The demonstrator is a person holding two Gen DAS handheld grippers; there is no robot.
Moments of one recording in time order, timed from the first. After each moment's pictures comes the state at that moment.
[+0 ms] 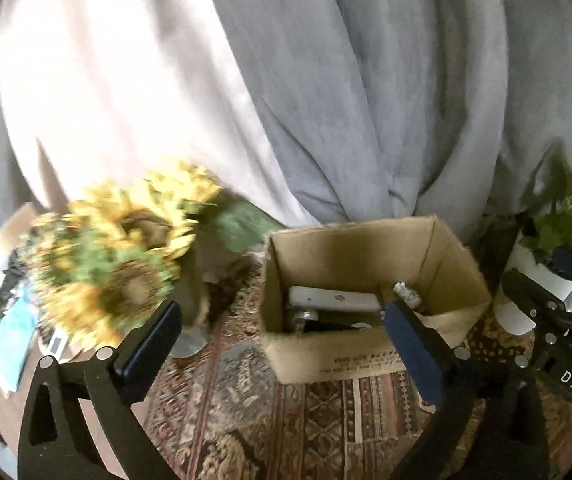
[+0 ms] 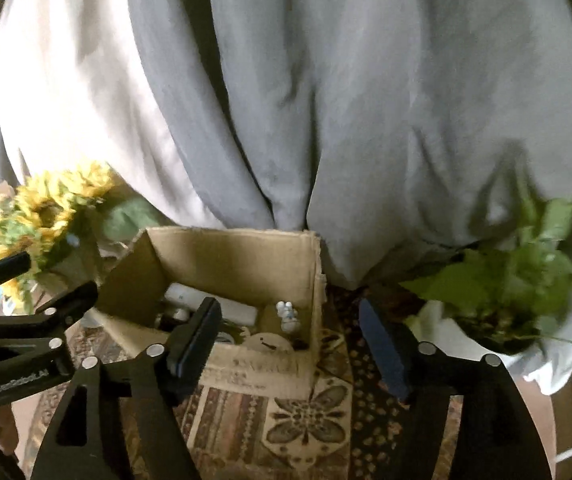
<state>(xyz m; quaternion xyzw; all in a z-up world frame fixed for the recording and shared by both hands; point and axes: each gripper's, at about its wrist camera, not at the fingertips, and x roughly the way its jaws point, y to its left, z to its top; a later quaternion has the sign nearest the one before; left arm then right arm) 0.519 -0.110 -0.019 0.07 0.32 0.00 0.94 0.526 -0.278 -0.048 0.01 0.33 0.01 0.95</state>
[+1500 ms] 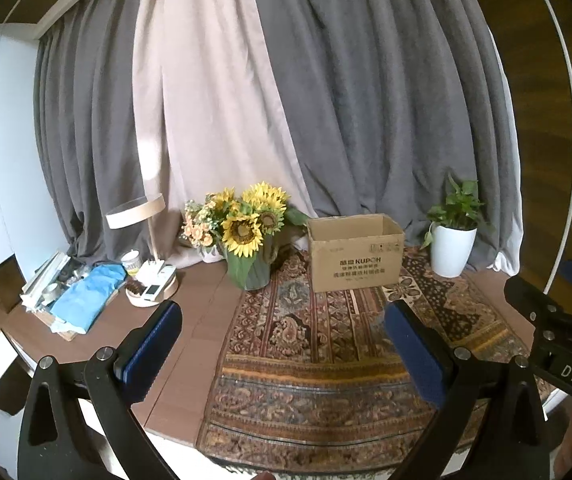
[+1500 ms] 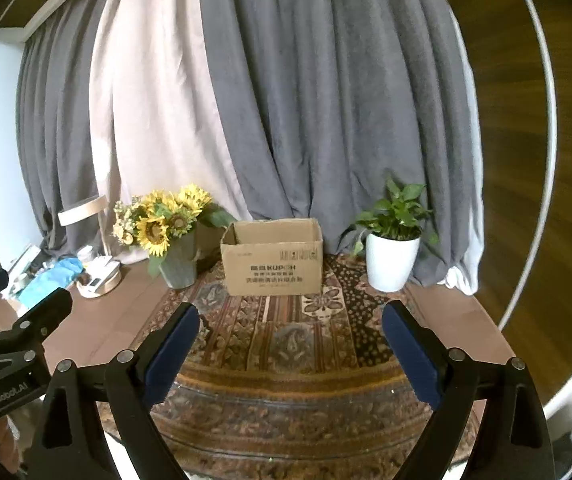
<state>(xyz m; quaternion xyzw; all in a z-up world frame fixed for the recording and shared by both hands) 0.128 -0.005 0.045 0.05 0.21 -0.02 0.98 0.133 -0.185 0.031 0.03 0.22 -0.04 0.97</state>
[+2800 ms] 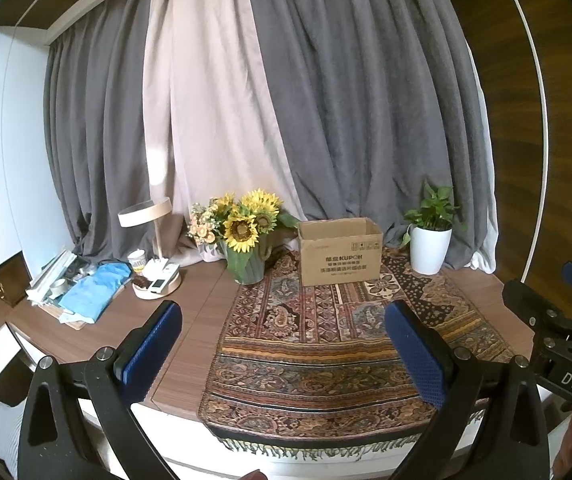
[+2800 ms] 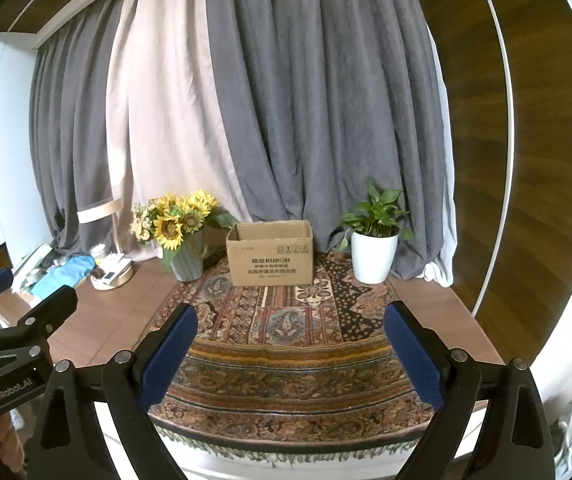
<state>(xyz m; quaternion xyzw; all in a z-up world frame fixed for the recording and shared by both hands) 0.046 -0.009 0.056 0.05 0.19 -0.03 0.98 0.044 -0.184 0.048 0.03 0.21 -0.04 0.98</state>
